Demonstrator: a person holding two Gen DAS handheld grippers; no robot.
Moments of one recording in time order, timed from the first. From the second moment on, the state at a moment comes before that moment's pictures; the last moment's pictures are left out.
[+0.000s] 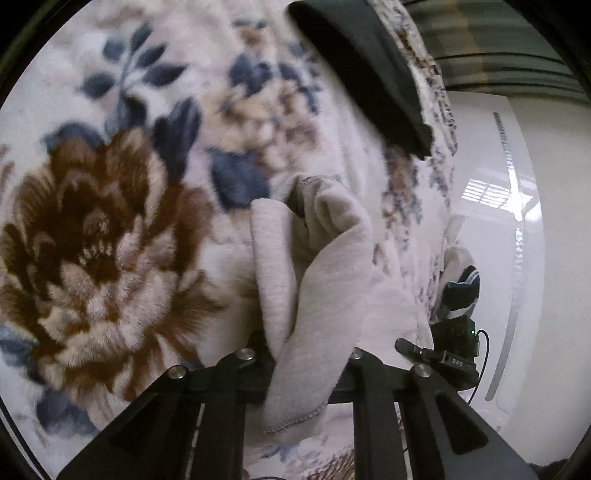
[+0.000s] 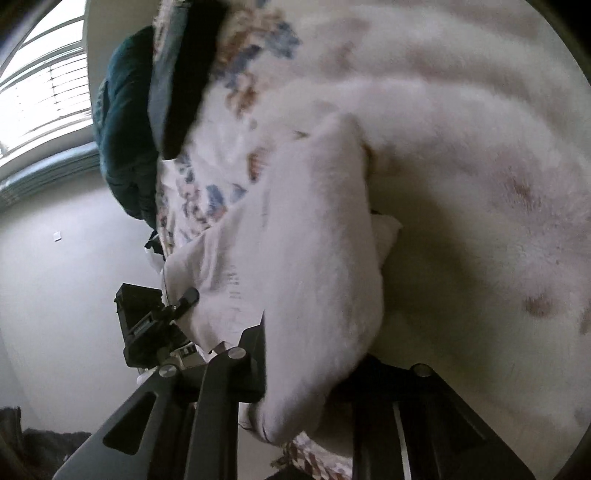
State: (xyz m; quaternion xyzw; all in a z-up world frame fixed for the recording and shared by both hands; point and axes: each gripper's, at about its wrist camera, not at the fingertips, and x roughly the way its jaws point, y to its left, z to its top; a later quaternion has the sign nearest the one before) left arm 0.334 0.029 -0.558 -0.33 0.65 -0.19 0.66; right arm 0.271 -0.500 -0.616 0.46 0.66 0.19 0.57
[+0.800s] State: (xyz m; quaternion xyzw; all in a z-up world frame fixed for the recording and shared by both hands) left arm 0.663 0.003 -0.493 -0.30 0.52 -0.21 0.77; right arm 0.627 -0.464 -0.504 0.36 0.57 0.24 0.69
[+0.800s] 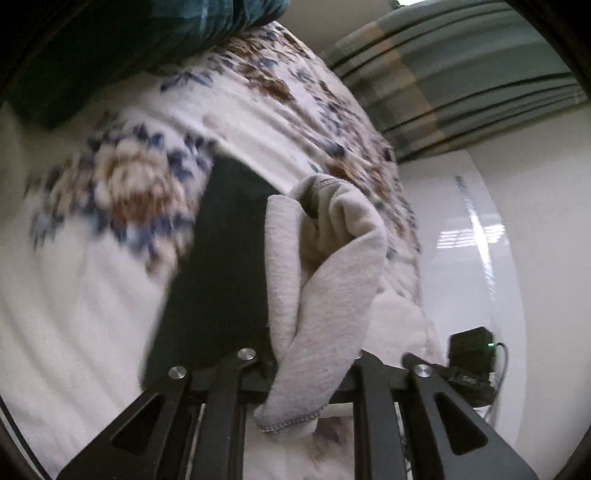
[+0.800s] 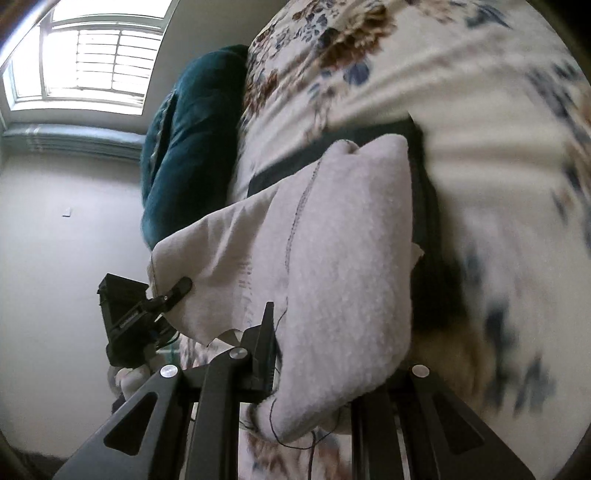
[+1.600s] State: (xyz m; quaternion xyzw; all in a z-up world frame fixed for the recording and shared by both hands) left arm 0.650 -0.050 -0.487 0.00 0.54 -0.01 0.84; right arm 0.628 -0.388 -0.495 -0.01 0.58 -0.09 0.81
